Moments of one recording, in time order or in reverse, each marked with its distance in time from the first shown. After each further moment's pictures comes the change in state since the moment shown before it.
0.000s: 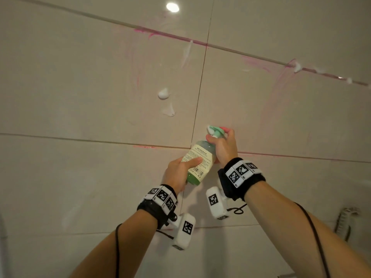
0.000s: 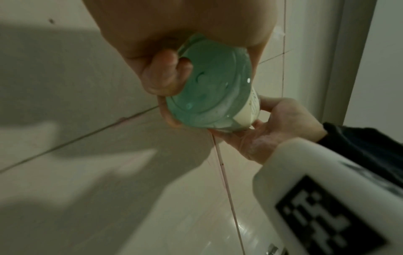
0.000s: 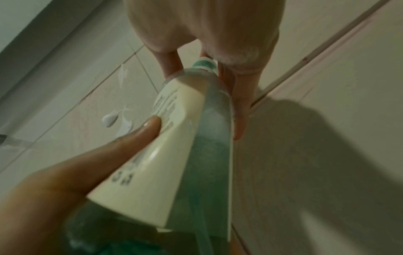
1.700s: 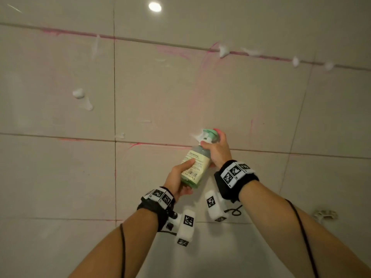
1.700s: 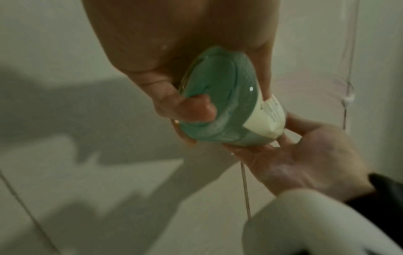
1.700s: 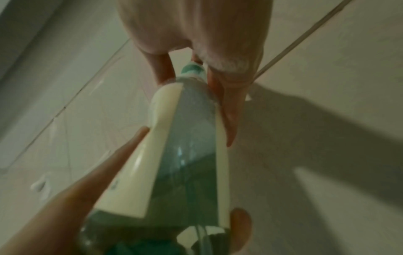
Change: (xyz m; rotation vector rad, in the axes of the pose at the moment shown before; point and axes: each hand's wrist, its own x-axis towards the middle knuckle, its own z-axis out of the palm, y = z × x) left_hand 0.018 -0.080 0.243 -0.119 -0.016 -0.236; right_hand 0.082 0.034 -0.231 0.011 -0.157 0.027
